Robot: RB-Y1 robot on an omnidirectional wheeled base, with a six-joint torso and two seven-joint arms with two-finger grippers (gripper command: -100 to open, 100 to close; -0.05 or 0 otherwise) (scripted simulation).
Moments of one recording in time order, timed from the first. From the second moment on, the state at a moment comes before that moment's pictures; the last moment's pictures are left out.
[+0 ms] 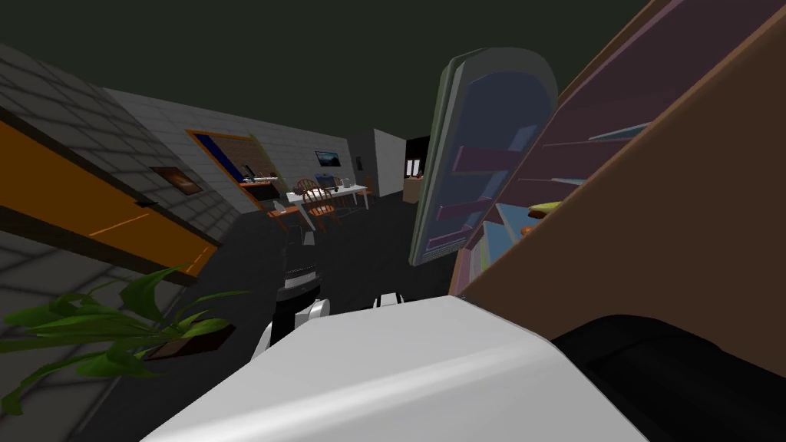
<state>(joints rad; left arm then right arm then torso) 0.50 -0.04 0.02 -2.25 -0.07 -0.55 -0.17 0.46 -0.26 -0.05 -1.34 0.87 0.58 0.10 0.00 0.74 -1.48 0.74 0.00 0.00</state>
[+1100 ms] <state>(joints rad) 0.50 -0.04 0.02 -2.25 -0.07 -0.55 -0.17 0.44 -0.28 -0.05 -1.14 1.10 0.84 0.09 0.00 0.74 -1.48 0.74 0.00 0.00</state>
